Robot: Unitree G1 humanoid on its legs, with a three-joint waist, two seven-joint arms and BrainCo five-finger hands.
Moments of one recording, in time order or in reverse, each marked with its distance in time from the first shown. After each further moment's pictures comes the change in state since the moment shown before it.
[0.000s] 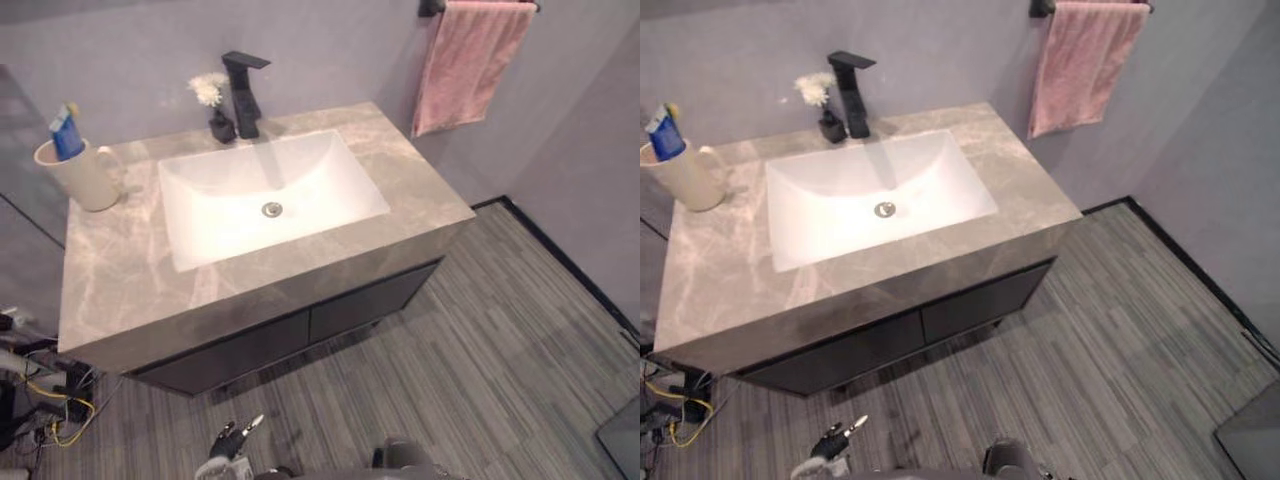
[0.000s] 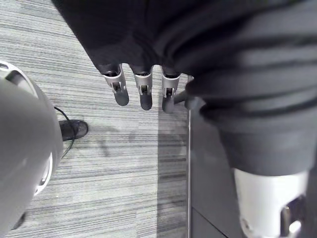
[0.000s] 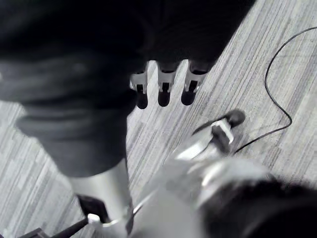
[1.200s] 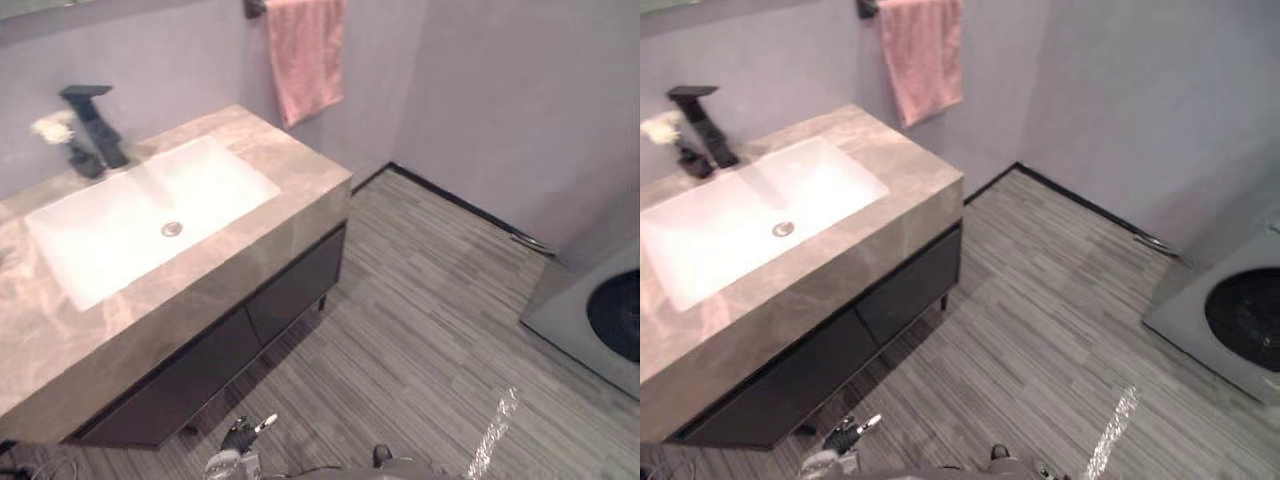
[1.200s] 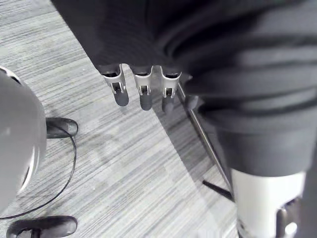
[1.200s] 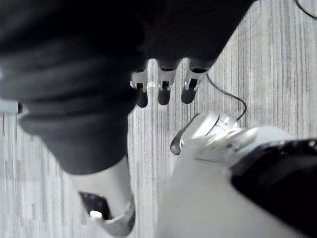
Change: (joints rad) left arm -0.038 -0.020 -0.093 0.015 0.057 0.000 0.021; right arm 0.030 0.006 0.007 -0.049 0.022 -0.014 0.008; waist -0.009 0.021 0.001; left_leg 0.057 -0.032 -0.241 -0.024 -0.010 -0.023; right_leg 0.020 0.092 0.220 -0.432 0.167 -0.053
